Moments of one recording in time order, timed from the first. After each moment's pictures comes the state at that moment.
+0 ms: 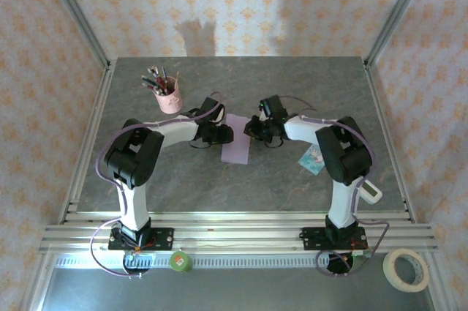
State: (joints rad) left arm -0.47 1.92 1.16 -0.32 0.19 -0.54; right arm 0.47 1.89 1.10 -0.11 -0.38 0.82
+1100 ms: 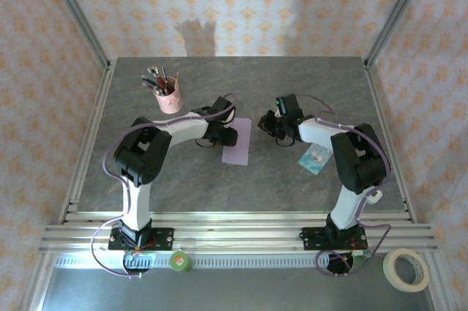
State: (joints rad) left arm -0.53 1.99 1.29 -0.47 0.07 -0.35; right arm 0.38 1.79 1.00 -0.07 -0.31 0.86
